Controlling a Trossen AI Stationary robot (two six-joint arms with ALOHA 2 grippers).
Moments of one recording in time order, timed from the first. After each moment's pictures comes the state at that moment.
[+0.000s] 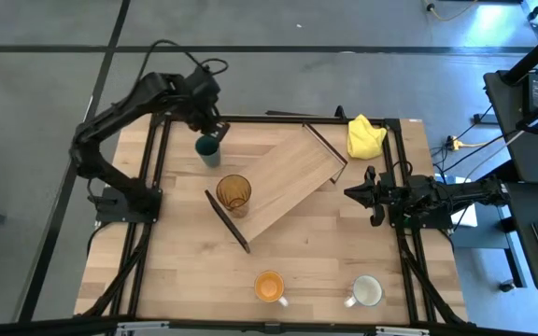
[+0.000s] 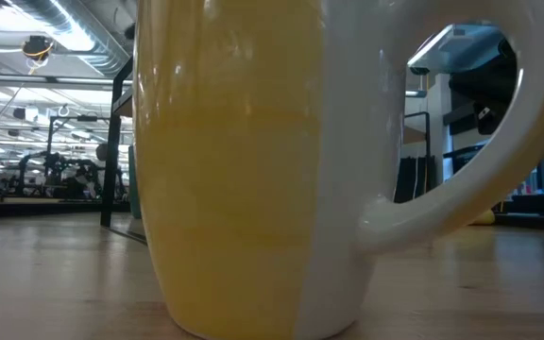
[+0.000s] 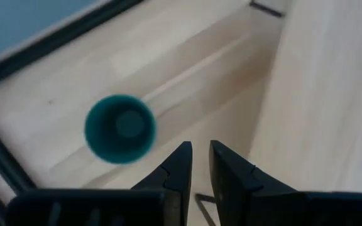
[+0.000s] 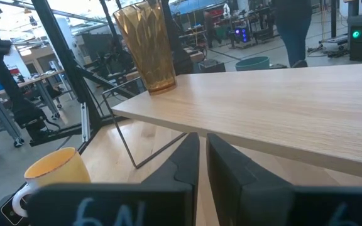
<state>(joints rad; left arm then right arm) 0.57 1.47 1.73 -1.43 0.01 -0.48 0.13 0.04 0.01 0.05 0.18 0.28</state>
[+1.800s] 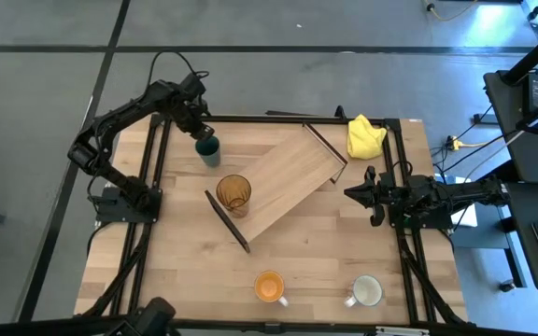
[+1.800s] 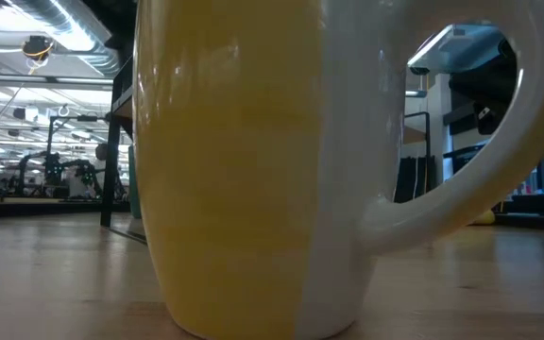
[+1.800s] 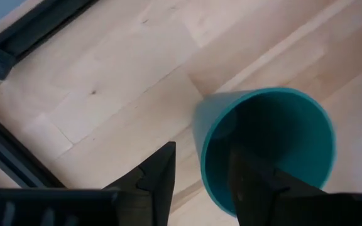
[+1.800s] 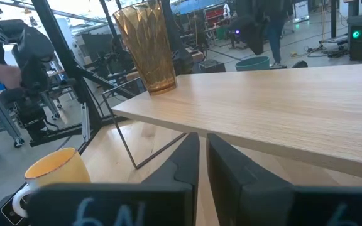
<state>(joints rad) 0.96 1.49 1.21 -1.10 0.12 -0.02 0.13 0.04 0.01 0.05 0.18 0.28</state>
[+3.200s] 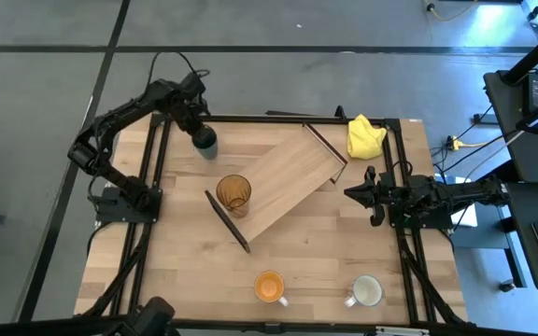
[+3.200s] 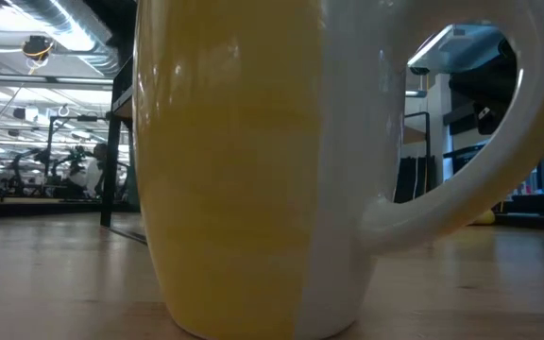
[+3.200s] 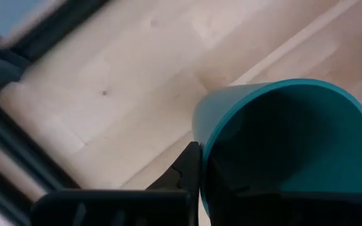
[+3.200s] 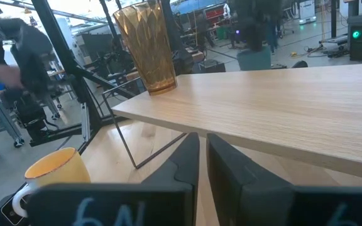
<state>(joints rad) 0.95 1.49 1.24 -1.13 0.09 0.01 0.13 0.04 0.01 0.05 0.18 0.28</state>
